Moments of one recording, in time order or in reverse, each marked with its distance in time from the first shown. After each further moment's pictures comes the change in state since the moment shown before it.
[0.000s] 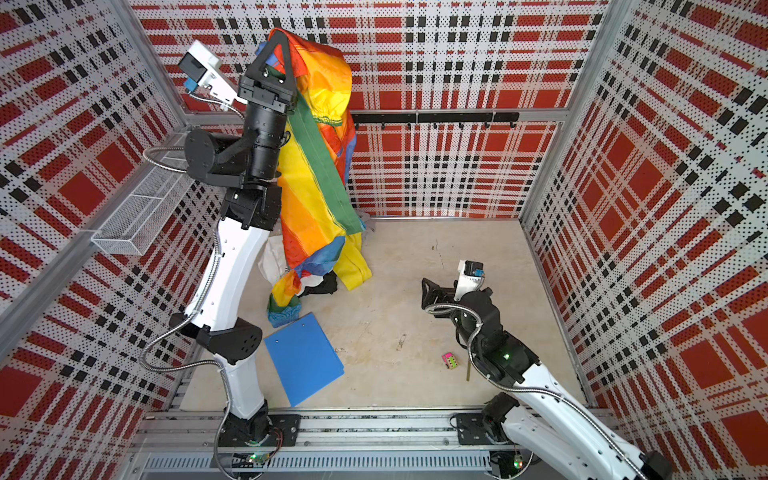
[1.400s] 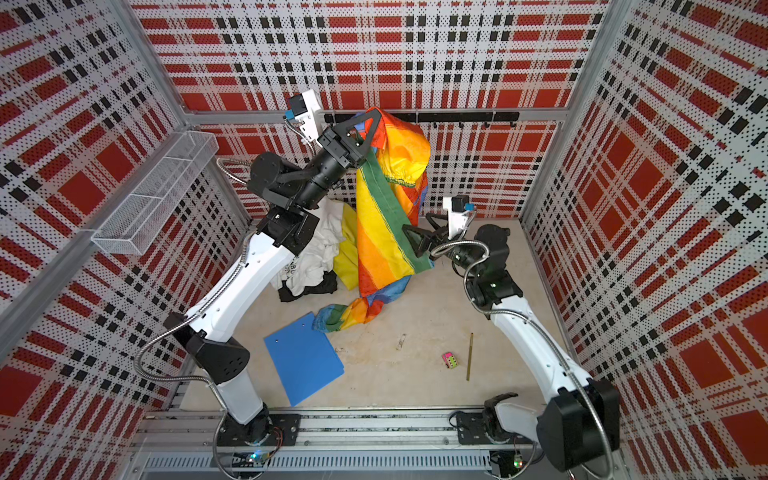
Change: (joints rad) left arm -0.109 -0.141 -0.460 0.027 0.275 -0.127; right arm -0.357 0.529 0.388 0.511 -0.941 -0.164
